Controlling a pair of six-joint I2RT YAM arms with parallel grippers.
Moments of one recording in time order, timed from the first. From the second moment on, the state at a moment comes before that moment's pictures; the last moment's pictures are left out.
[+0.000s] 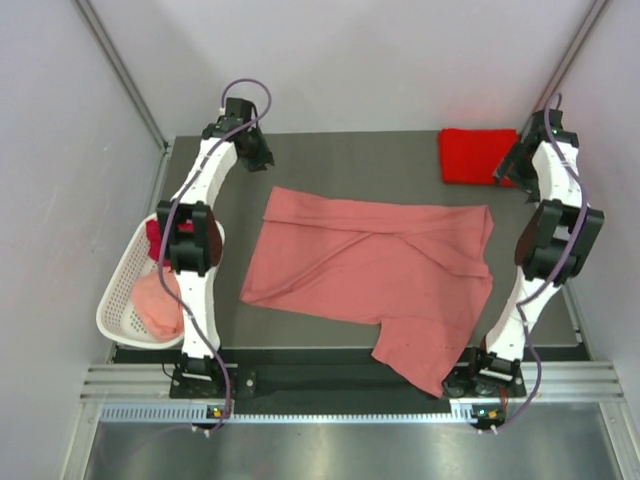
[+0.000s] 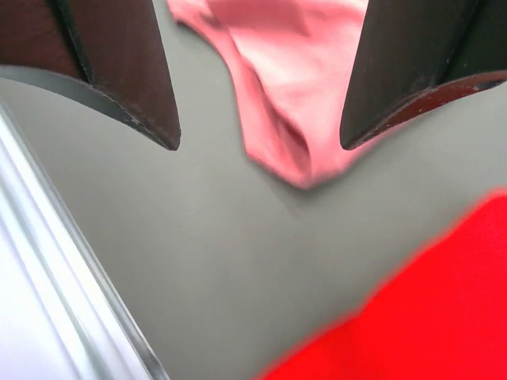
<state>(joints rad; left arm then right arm) -0.14 2.30 2.19 -0.78 0.09 -0.55 -0.28 2.11 1.94 -0.94 0.13 0.36</state>
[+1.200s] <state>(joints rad) -0.25 1.59 1.08 -0.85 -0.11 -0.48 0.54 1.39 1.06 -0.84 -0.04 0.56</state>
